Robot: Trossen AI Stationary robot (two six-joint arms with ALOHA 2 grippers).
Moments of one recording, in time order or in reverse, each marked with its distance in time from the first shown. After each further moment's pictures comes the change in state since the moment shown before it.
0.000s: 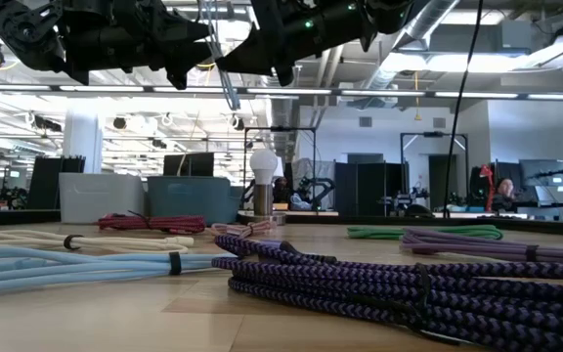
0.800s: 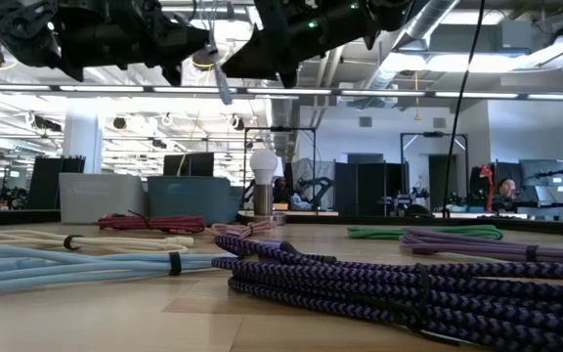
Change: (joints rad) left arm 0.028 -0.060 -0.001 -0.059 0.000 0.029; right arm 0.001 -0.018 -0.002 -0.069 -0.001 0.017
